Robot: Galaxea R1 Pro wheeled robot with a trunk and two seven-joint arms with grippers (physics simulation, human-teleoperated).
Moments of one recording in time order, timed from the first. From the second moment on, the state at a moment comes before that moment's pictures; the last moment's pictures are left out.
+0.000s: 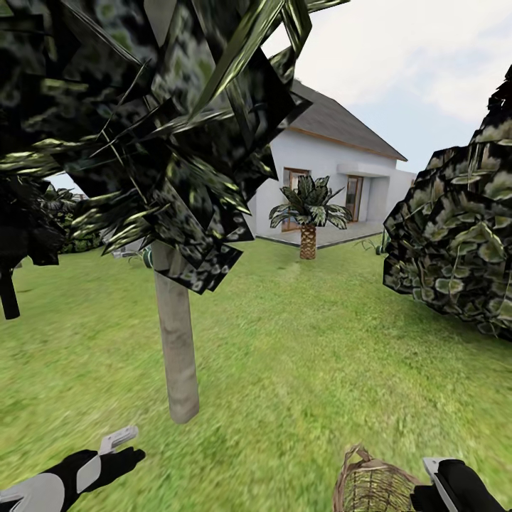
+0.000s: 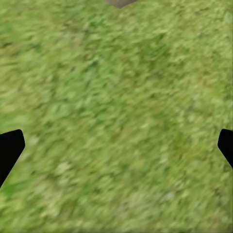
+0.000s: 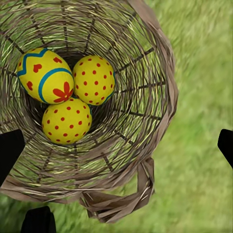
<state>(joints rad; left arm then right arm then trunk) -0.69 0.23 0.16 0.01 0.21 0.22 -0.16 -0.31 -0.27 -0.08 -0.78 0.07 0.81 0.07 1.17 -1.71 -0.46</state>
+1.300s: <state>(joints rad) -0.69 0.23 0.16 0.01 0.21 0.22 -0.16 -0.31 -0.26 -0.04 -0.82 0.08 0.77 0.07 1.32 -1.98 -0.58</state>
